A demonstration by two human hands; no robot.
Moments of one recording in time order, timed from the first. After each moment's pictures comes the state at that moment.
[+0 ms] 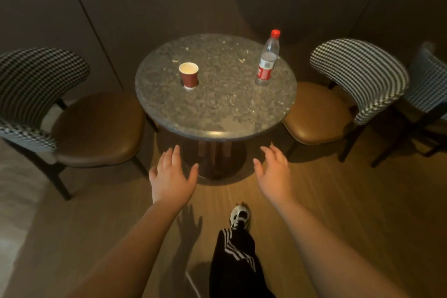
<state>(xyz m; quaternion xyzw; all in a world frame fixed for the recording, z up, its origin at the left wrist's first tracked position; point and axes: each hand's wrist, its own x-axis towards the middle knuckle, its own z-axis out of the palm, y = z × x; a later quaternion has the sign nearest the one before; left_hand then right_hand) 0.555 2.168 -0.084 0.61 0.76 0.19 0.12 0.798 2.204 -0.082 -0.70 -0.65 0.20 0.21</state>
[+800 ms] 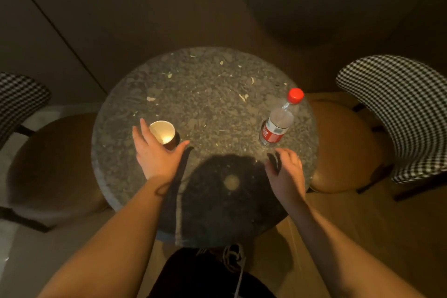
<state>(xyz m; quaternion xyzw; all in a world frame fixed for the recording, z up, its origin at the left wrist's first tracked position) 0.546 2.565 -0.107 0.44 0.83 0.34 0.11 0.834 2.556 -0.097 -0.70 -0.65 0.18 0.21</state>
